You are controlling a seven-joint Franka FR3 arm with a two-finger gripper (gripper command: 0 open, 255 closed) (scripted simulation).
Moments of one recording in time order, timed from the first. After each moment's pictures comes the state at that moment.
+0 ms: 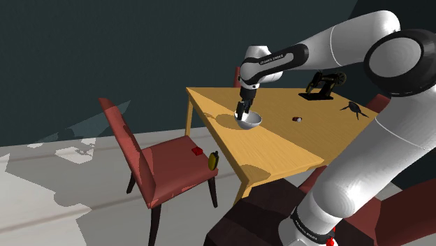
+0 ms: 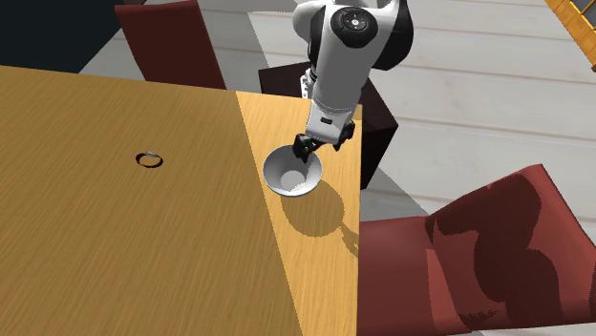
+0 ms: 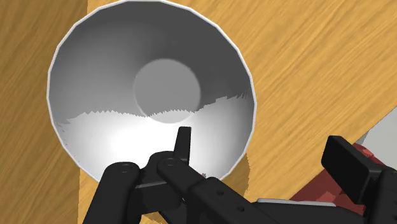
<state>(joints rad) -0.13 -0.11 -0.20 -2.24 -0.10 2.10 -0.47</state>
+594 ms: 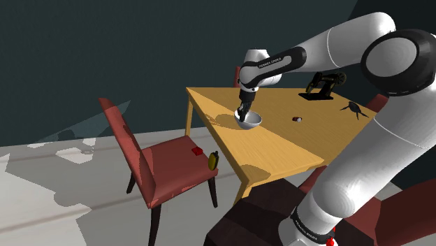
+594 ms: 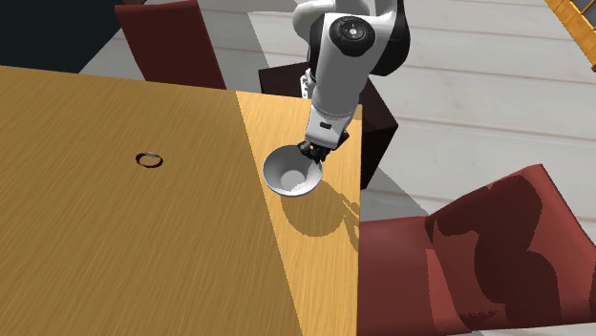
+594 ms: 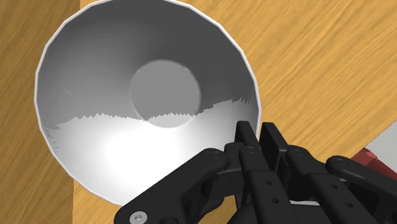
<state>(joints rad) -0.13 -0.09 -0.20 -2.26 -0.10 2.14 -0.47</state>
